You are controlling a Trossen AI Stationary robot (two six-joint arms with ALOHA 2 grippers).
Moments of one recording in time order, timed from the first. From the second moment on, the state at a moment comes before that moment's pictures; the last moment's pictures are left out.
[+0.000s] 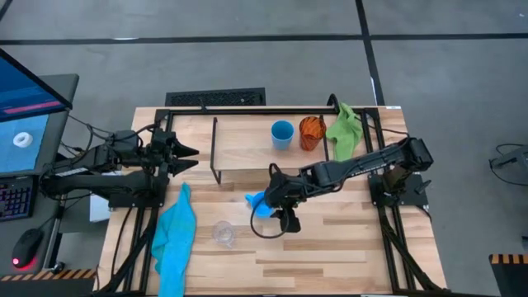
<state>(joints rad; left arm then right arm) 0.15 0.42 0.66 -0.38 0.08 -0.46 0.23 1.74 1.43 -0.62 -0.13 0.09</state>
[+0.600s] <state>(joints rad) 0.15 0.42 0.66 -0.41 0.08 -0.45 0.23 1.84 1.43 -0.59 -0.13 0.07</state>
